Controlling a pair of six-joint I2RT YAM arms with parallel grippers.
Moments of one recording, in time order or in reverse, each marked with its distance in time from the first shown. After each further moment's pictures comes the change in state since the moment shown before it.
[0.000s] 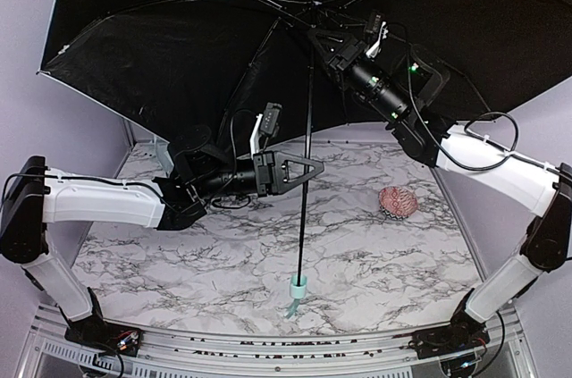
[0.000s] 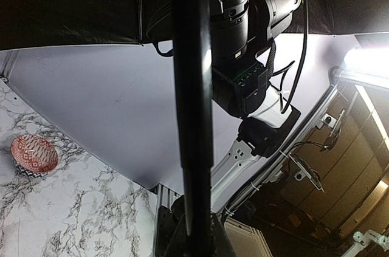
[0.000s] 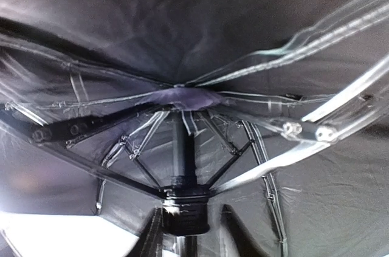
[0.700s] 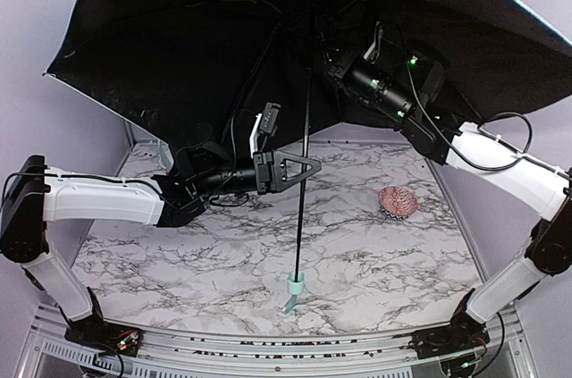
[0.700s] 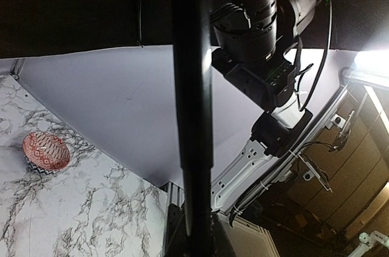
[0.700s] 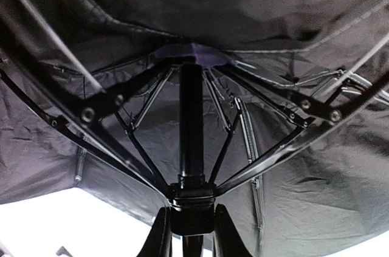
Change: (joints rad) left arm 0.027 0.001 0.008 -0.037 -0.006 0.020; right arm 0.013 -0.035 0.028 -0.201 -0.022 -0.135
